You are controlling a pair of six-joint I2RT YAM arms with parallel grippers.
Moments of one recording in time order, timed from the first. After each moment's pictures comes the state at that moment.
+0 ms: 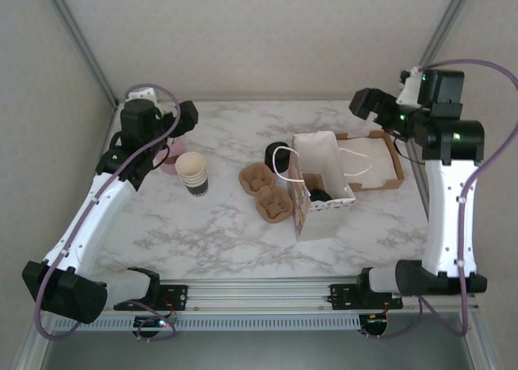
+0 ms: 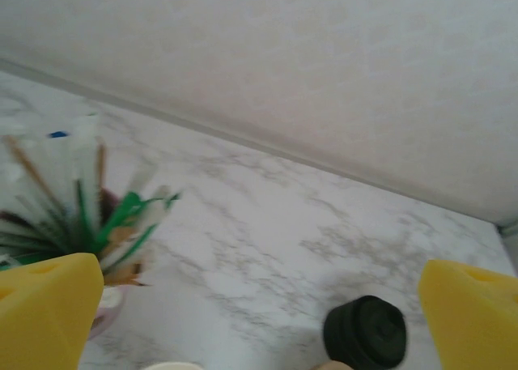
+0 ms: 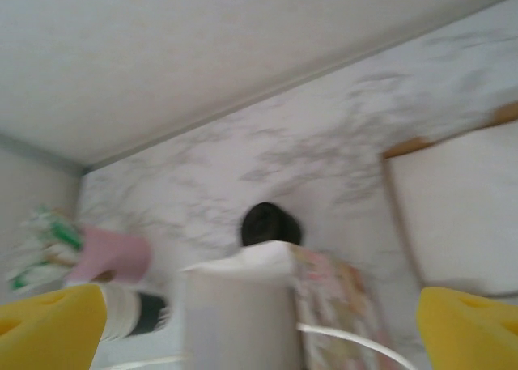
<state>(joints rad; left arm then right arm) -0.21 1.23 1.26 -0.40 -0.12 -0.49 0.03 1.38 1.96 -1.20 -0.38 0.41</state>
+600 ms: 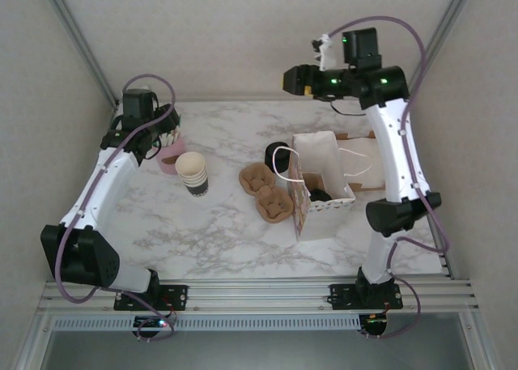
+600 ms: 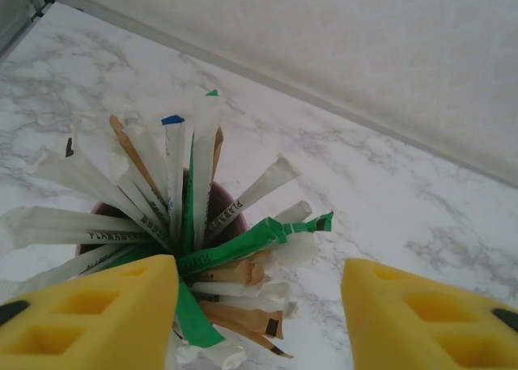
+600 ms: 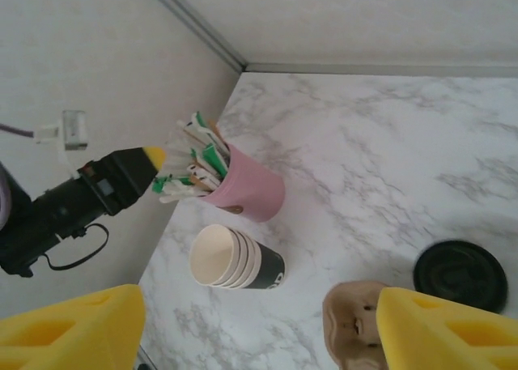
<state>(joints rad) -0.08 1.44 1.35 -0.50 -0.12 -0.45 0.35 1.91 2.48 -1.19 -0.60 0.31</state>
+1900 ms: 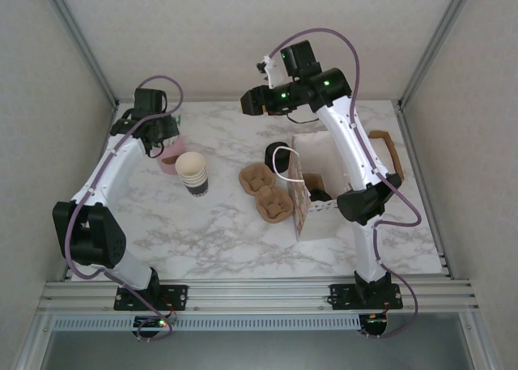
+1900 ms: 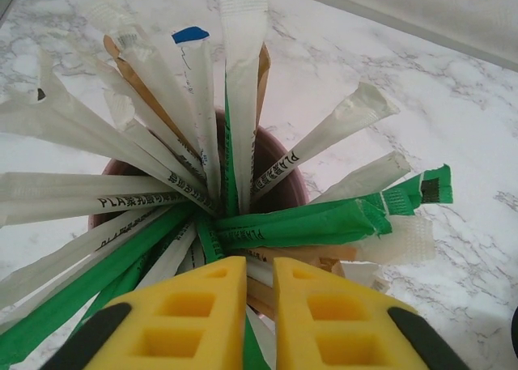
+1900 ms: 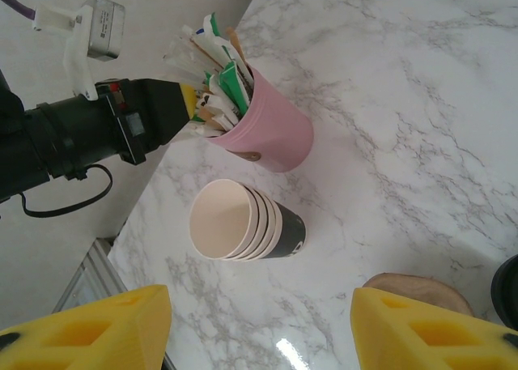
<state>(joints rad) -0.08 1.58 1.45 -0.67 -0.15 -0.40 0.56 2.13 2.63 -1.26 -0.53 0.27</state>
